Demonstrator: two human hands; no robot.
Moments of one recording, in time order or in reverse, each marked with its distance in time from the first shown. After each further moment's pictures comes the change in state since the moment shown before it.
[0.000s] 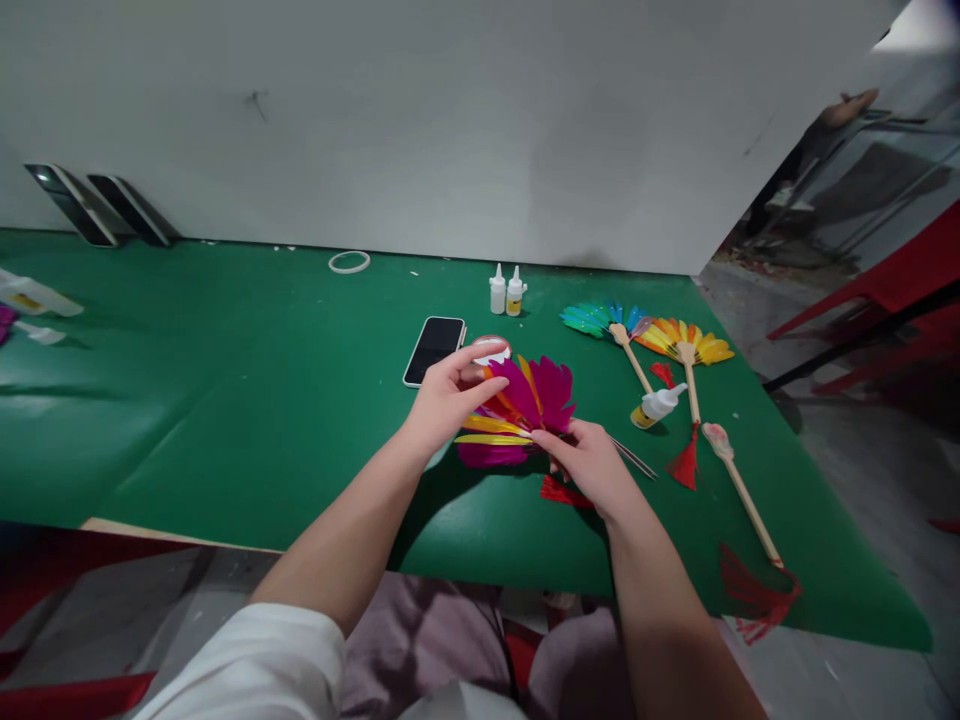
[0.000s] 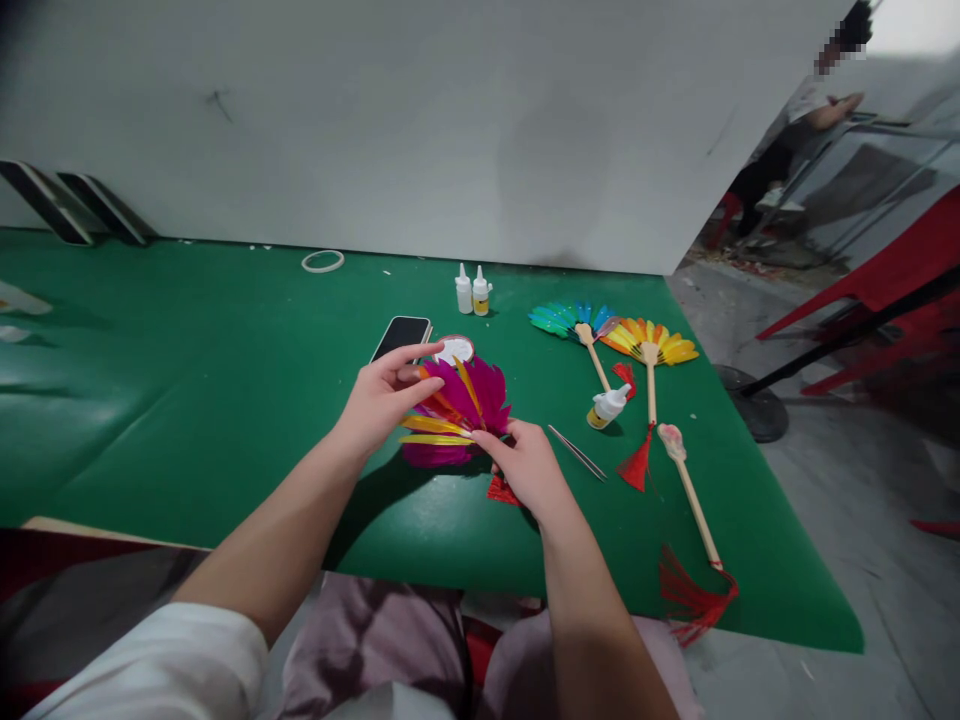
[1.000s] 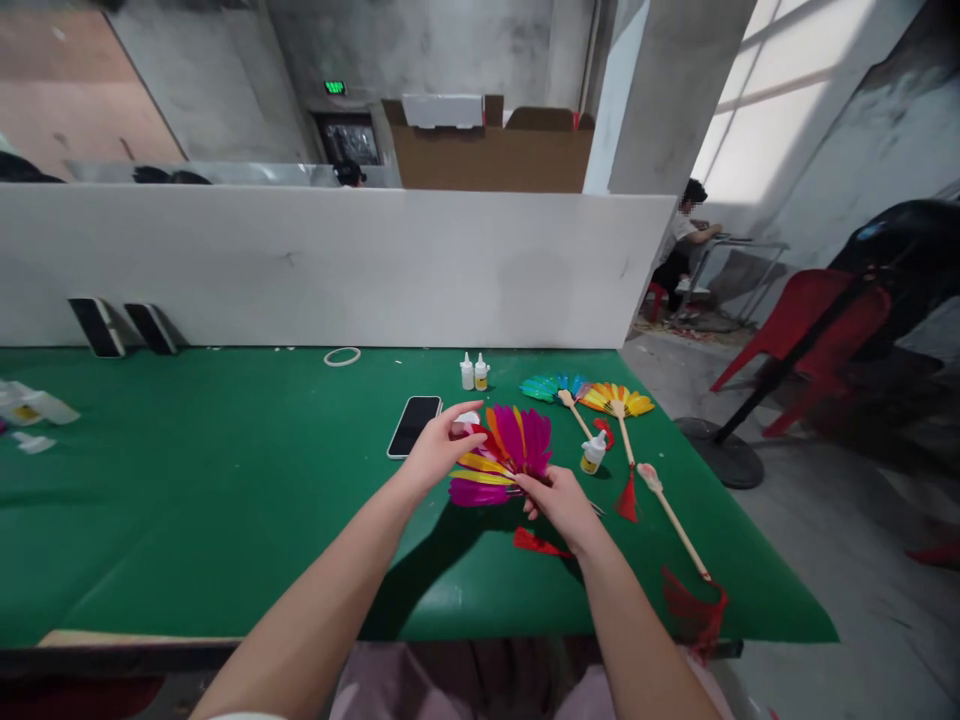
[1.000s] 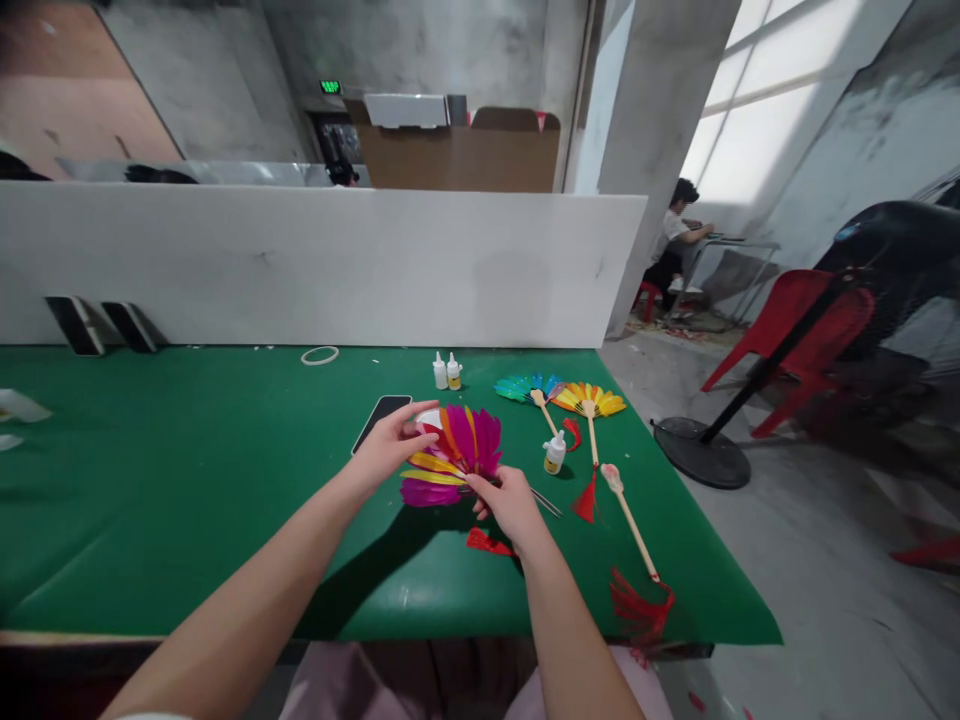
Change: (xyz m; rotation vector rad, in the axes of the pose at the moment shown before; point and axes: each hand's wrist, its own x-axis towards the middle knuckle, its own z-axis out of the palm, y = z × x) left_hand 0.010 0.023 0.013 0.183 -0.116 -0.008; right_hand -0.009 0.004 -0.015 0.221 0.079 -0.105
